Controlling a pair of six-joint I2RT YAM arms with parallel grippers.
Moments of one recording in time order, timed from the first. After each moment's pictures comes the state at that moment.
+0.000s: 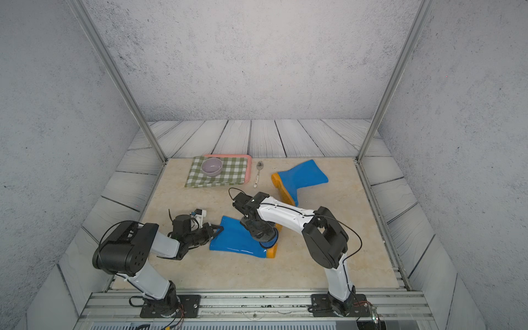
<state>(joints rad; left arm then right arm) -0.13 1.66 0.27 0.73 0.66 -0.75 0.94 1.94 1.54 -1.08 0.14 0.43</state>
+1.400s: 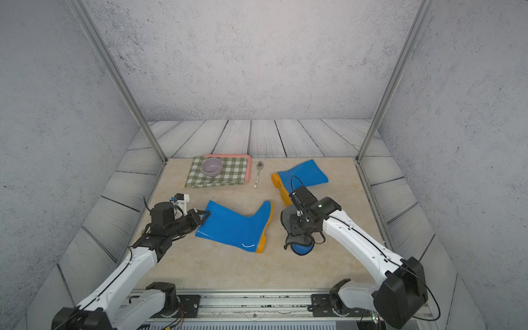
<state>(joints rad) -0.12 0.91 0.55 -0.17 0.47 -0.69 0.56 1.25 1.07 -1.06 0.03 0.47</state>
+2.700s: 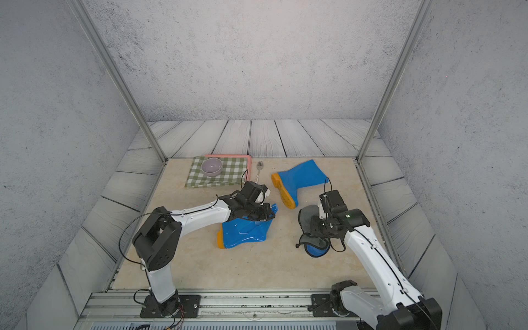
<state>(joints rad) -0.79 1.88 1.29 -0.26 0.38 -0.67 0.27 1.05 0.94 -1.04 -0.11 0.37</state>
